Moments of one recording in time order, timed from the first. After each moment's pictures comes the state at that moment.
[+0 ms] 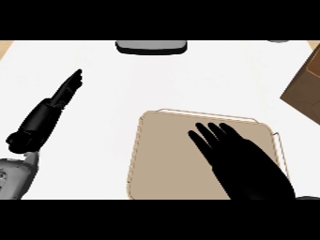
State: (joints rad) left arm -0.23 0.42 -0.17 -1.51 0.05 -0.05 -0.09; right arm -0.51 -0.57 0.75 -2.10 0.34 0.52 1.00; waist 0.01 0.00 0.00
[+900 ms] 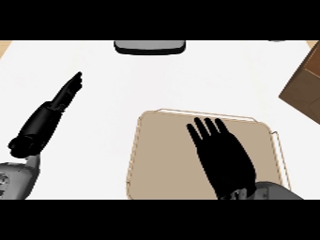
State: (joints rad) left arm -0.20 0.38 -0.13 -1.53 -0.01 -0.08 -0.09; right arm -0.45 -0.42 0.79 -1.87 0.65 0.57 0.94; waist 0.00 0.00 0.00
